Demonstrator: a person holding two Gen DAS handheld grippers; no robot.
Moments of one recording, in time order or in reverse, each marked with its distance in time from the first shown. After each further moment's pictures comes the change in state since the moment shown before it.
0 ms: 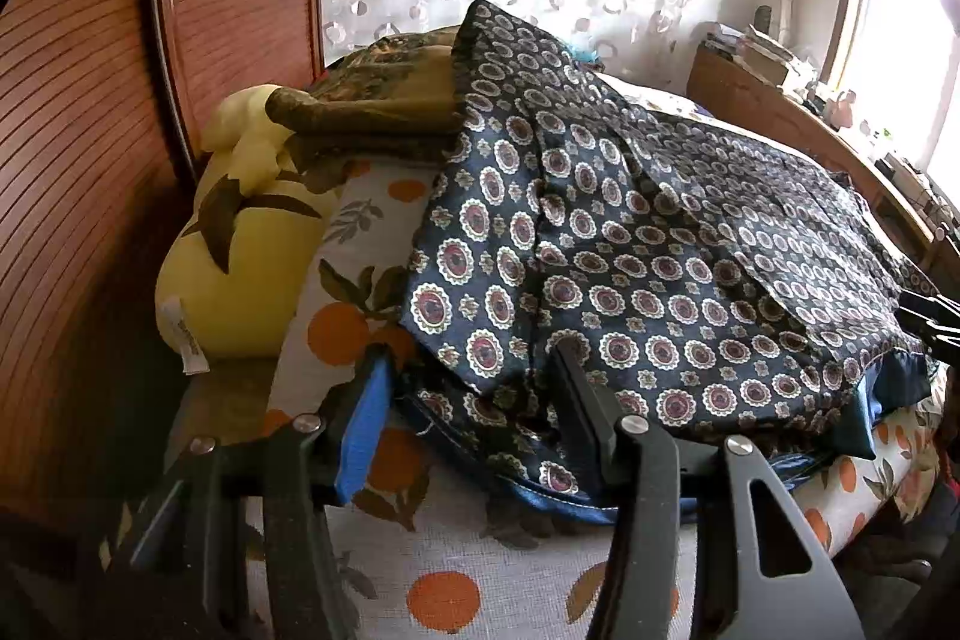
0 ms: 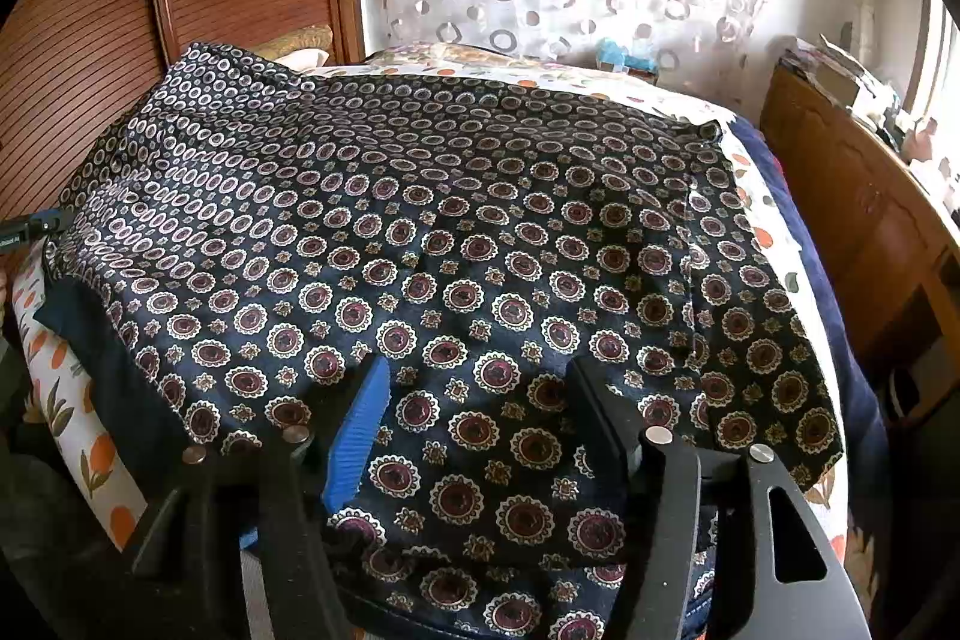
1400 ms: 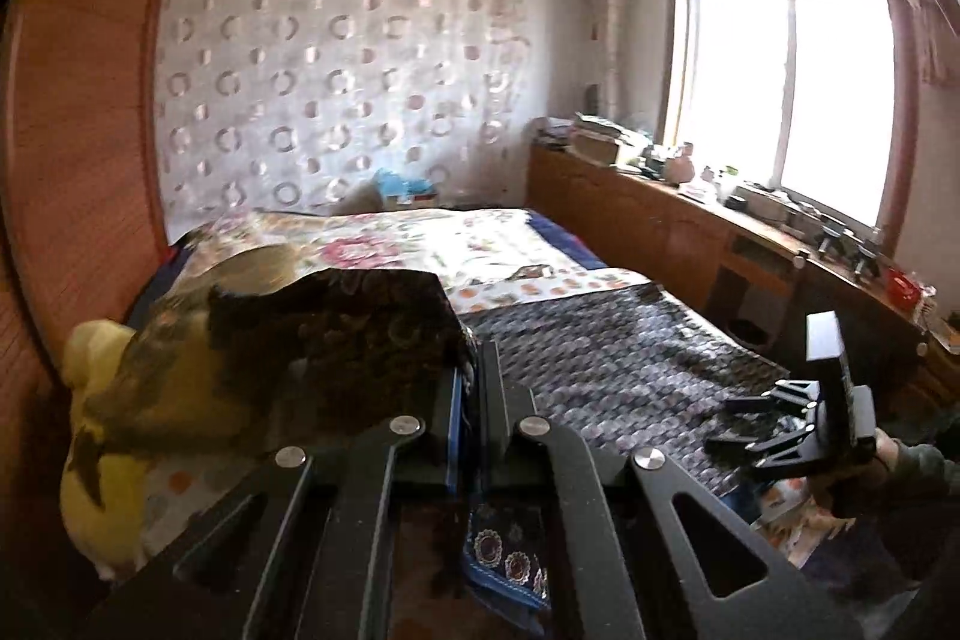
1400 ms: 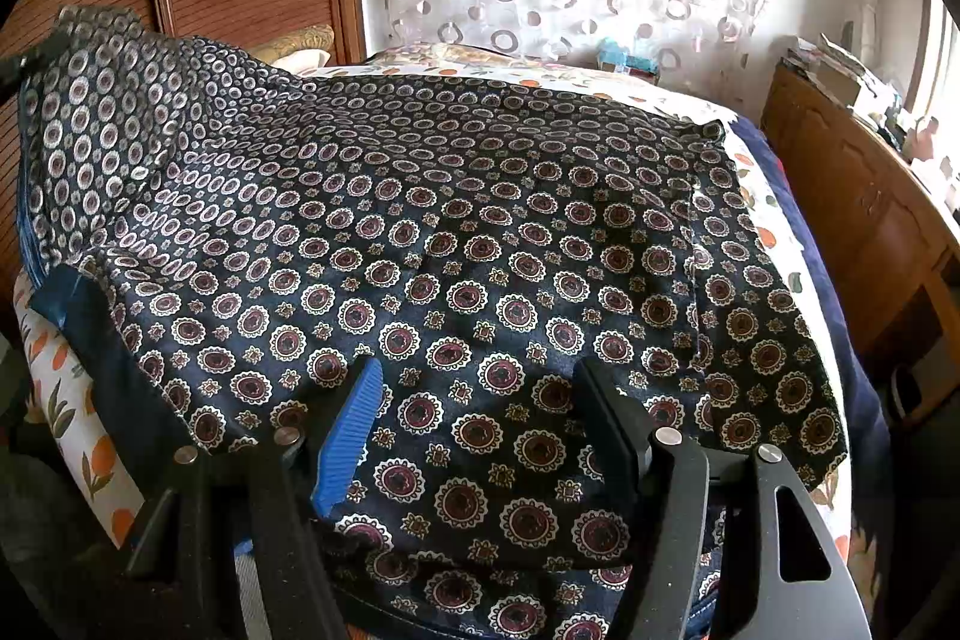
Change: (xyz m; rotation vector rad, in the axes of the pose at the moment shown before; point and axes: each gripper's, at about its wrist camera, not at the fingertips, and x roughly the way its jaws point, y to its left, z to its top) left arm -0.069 -0.144 0.098 0.222 -0.311 -0.333; right arm -0.004 -0.005 -0.001 0.002 0.001 0.008
